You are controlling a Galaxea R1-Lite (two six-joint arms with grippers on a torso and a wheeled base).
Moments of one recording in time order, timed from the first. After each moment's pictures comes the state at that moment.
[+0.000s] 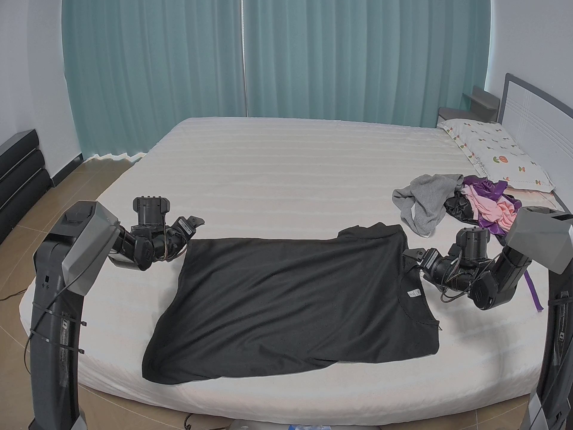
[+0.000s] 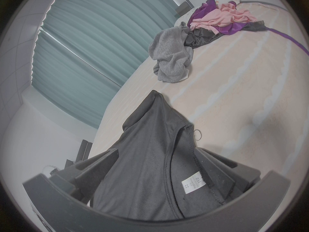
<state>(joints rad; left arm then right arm) -0.05 2.59 -1.61 -0.48 -0.14 -0.81 0.06 2.39 -0.89 -0.97 0.23 0.77</state>
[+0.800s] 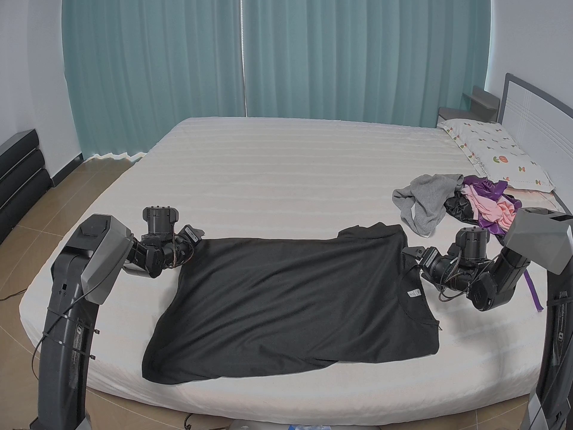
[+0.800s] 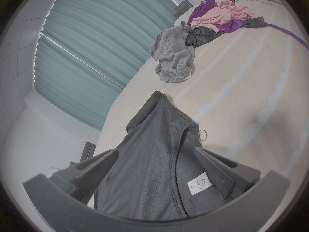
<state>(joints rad) -0.06 2.72 -1.74 -0.48 -0.09 -0.81 0.07 2.40 -0.89 -1.01 0.24 0.80</state>
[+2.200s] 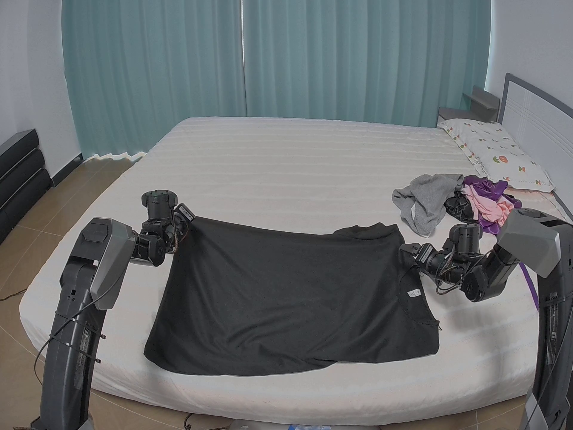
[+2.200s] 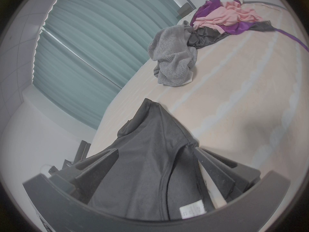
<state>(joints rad) -0.05 2.80 -2.00 -0.49 0.12 -0.75 0.05 2.49 -1.06 -0.92 0.23 0.74</state>
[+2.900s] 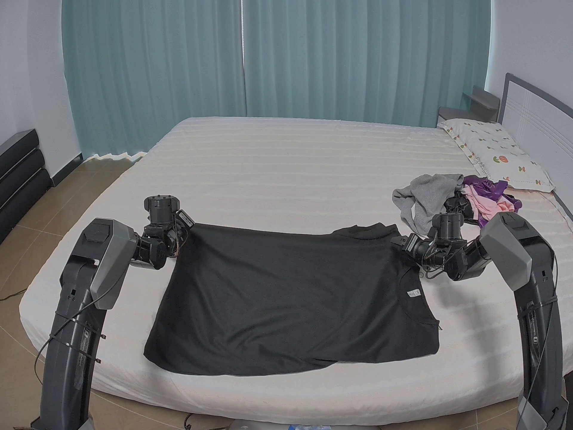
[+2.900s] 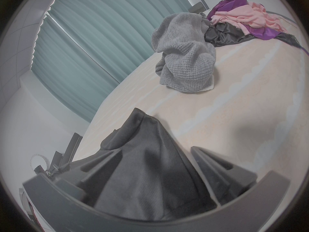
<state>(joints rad) -0.05 2.80 -1.96 -0.46 0.18 -0.75 0.05 2.70 -1.58 -0.59 0.22 0.63</state>
